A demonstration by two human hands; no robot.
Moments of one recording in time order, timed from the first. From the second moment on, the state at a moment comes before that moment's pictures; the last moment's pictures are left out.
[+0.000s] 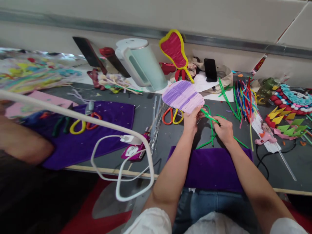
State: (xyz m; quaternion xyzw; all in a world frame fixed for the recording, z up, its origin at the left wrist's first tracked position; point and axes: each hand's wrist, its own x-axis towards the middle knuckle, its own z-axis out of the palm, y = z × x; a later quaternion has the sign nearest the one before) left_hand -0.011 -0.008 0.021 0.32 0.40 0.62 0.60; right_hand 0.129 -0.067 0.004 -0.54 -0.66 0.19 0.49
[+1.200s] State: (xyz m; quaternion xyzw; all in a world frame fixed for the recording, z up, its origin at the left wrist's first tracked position) left_hand -0.018 -0.003 -0.001 0.34 0.42 0.60 0.59; right_hand 0.111 -0.057 -0.024 -0.54 -0.46 0.46 0.54
